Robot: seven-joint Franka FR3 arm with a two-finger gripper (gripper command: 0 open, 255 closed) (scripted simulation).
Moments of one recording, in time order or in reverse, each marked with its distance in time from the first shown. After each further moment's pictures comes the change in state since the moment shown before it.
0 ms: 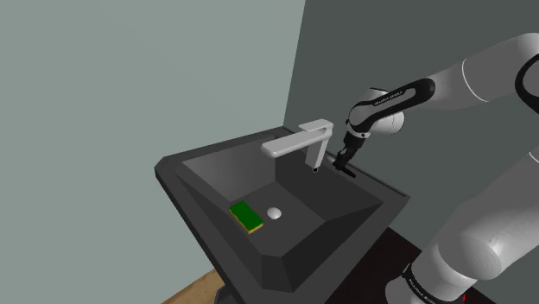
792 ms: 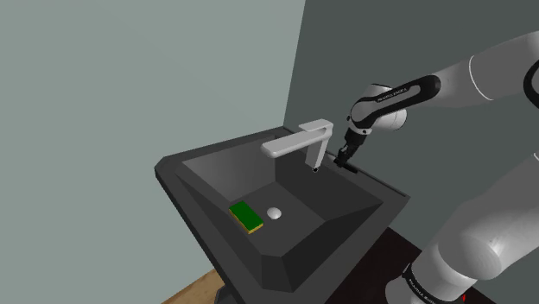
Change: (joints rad) arm -0.004 -0.029 0.005 0.014 -0.016 -0.040 0.014
